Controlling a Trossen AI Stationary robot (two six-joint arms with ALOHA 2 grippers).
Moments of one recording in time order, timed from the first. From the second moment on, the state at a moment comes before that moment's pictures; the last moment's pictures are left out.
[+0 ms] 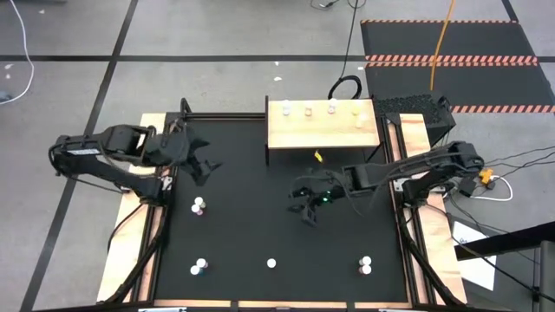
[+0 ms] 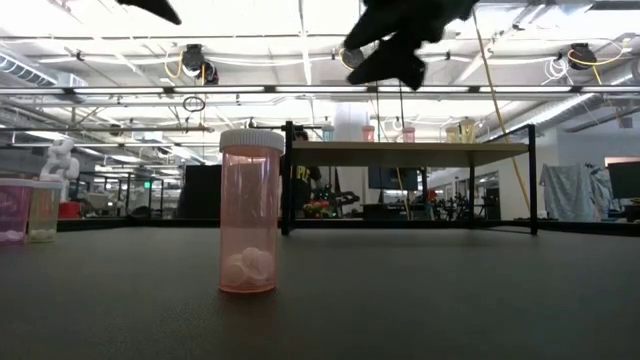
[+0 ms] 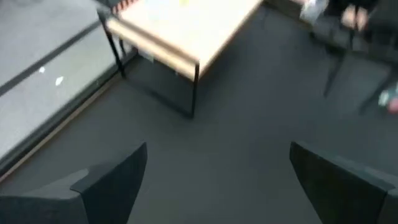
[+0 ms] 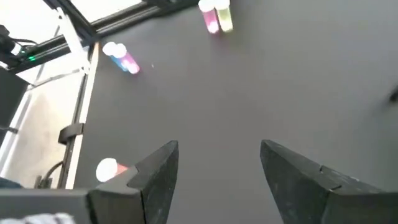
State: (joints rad) left arm -0.10 1.05 1.38 -1.15 -0.41 -0.56; right arm 0.14 1.49 1.05 -0.20 0.01 0.42
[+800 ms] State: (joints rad) left arm -0.25 1.08 1.38 -1.15 -0.55 -0.49; right arm 0.17 1.19 1.24 -0.87 0.29 0.33
